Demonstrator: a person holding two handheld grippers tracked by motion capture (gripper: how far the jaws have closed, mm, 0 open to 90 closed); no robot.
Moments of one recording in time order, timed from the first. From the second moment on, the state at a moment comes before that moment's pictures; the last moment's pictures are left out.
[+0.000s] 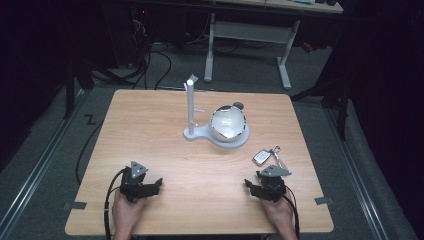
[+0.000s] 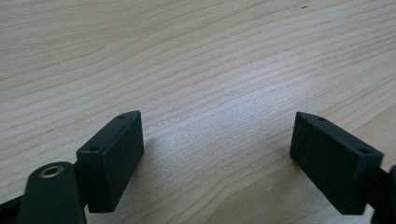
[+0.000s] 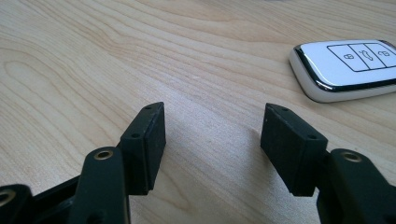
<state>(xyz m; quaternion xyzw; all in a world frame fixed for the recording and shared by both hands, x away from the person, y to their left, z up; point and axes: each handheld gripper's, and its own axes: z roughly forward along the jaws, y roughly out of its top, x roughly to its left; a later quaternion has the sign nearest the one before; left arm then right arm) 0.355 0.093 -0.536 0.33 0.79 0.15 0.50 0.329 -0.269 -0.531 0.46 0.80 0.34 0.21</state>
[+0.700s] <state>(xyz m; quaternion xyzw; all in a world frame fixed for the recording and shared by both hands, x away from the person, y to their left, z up) 0.355 0.093 -0.536 0.32 0.79 0.15 0.50 0.329 -0.269 -0.531 0.45 0.80 0.34 0.21</state>
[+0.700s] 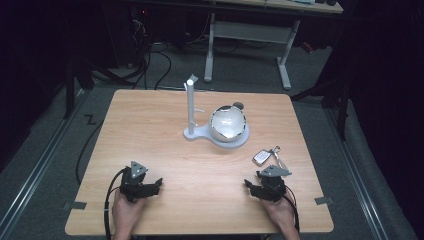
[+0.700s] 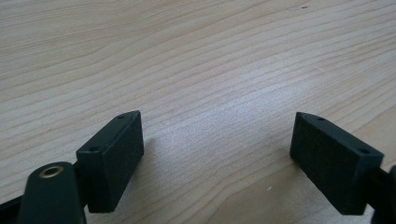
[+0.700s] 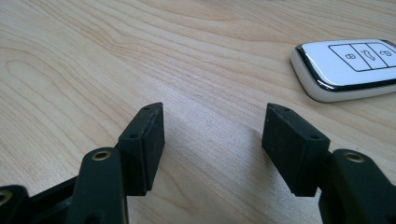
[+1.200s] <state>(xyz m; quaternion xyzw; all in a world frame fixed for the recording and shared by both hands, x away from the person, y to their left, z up) 0.355 0.094 -0.536 0.33 0.79 0.15 0.50 0.325 -0.272 -0.529 0.47 0.79 0.33 0.21</state>
